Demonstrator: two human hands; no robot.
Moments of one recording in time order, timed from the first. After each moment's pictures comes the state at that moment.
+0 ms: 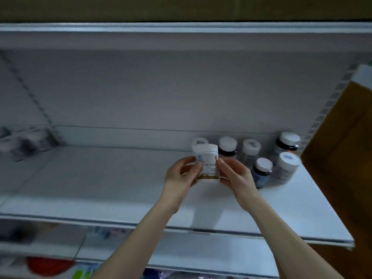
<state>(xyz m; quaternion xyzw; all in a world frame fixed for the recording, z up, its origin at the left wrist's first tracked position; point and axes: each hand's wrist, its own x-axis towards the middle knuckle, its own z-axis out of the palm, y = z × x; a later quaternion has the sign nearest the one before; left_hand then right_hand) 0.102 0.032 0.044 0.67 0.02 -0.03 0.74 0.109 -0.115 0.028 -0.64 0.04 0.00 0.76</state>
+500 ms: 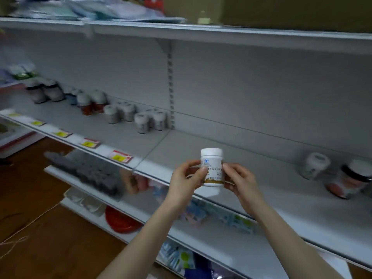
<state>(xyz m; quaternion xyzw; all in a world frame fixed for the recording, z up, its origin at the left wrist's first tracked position) 0.015 0.302 0.045 0.66 0.11 0.10 0.74 0.072 0.165 0.031 -0.63 -0.06 0.13 0.76</state>
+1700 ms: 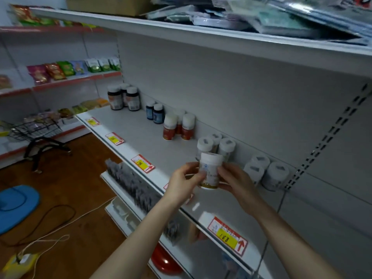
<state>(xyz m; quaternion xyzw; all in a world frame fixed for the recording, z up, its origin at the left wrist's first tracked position) 0.110 0.712 0.035 0.72 0.18 0.19 0.65 0.203 0.584 0.027 -0.67 -0.24 0.23 0.66</state>
